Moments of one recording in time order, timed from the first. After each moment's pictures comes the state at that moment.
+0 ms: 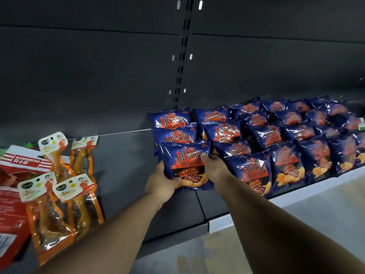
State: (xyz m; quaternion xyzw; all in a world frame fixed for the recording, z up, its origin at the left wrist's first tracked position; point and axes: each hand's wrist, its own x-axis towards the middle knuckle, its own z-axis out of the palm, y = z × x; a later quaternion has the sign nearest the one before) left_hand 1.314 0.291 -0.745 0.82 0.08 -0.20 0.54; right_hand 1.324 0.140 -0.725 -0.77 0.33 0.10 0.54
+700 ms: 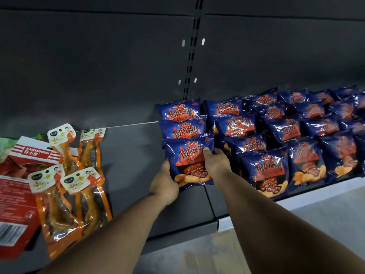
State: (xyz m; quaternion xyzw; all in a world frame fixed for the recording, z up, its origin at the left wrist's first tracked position) left_hand 1.316 0.300 -0.771 0.86 0.05 -0.22 0.45; right_hand 1.337 0.159 -0.738 -0.79 0.35 0.08 0.50
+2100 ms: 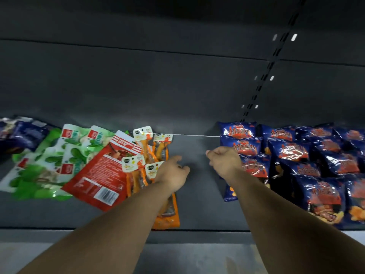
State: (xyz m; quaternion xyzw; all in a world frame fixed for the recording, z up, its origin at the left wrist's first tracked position) left_hand 1.294 0.431 -0.690 0.87 0.13 -0.12 0.47; right_hand 1.330 0.287 -0.683 -0.87 0.15 0.06 0.46
